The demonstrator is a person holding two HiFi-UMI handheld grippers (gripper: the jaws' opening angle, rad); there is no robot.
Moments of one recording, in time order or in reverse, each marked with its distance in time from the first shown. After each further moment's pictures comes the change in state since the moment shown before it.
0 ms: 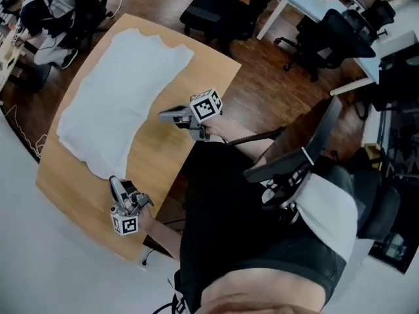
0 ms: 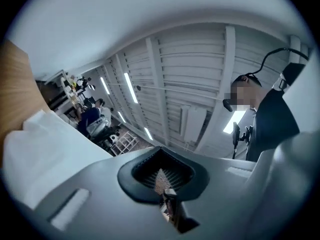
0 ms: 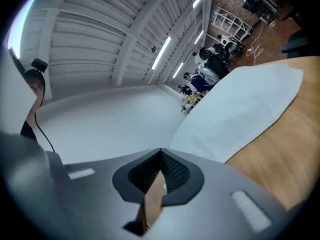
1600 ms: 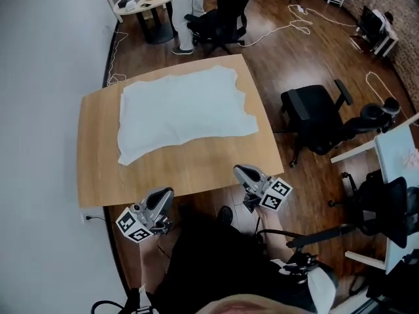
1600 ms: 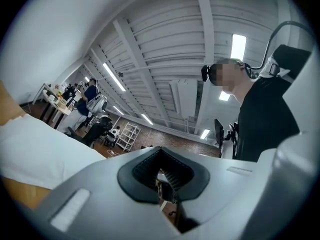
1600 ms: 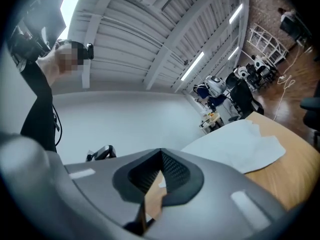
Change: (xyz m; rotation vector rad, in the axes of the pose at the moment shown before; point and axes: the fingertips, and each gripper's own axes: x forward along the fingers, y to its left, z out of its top) left arm 0.130 -0.242 -0.125 0.221 0.207 0.008; right arm -0.215 0.005 0.084 -0.322 -0.096 0.180
